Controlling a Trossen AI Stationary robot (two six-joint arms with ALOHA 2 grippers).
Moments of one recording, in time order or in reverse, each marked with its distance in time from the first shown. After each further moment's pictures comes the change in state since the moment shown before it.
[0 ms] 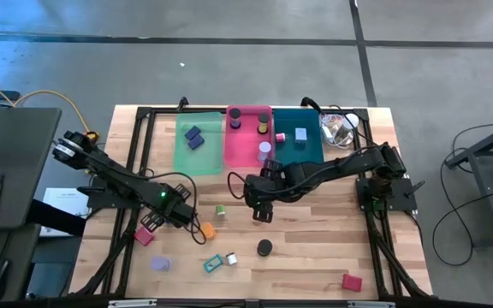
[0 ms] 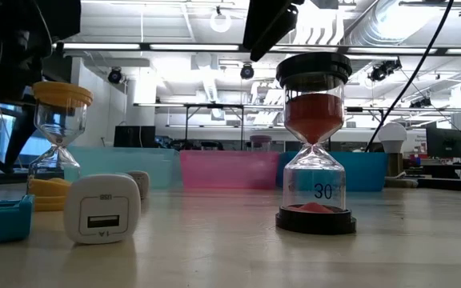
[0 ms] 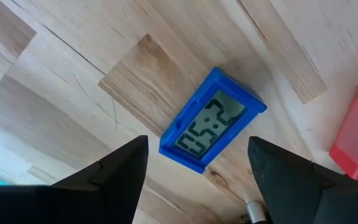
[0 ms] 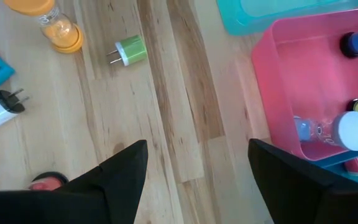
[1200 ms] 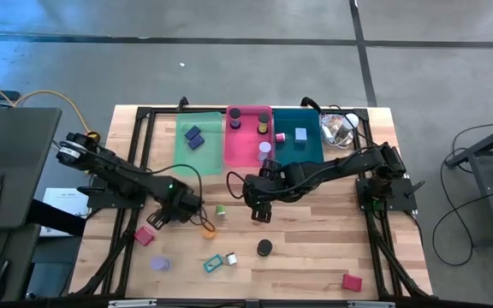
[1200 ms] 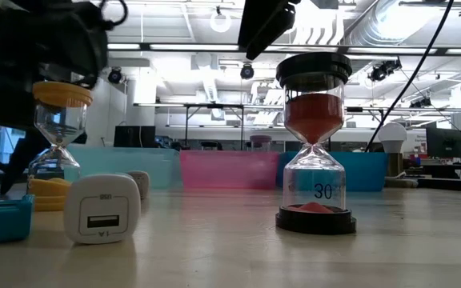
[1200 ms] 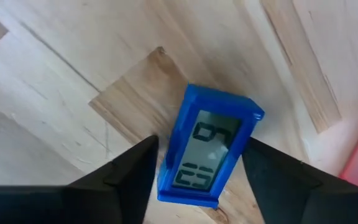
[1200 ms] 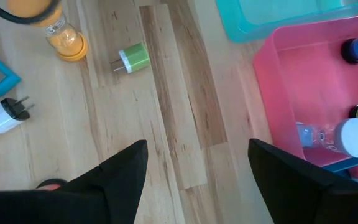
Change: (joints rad) left arm 0.140 0.107 -0.111 0.173 0.141 0.050; right arm 0.000 0.000 0.000 0.026 -0.001 -0.003
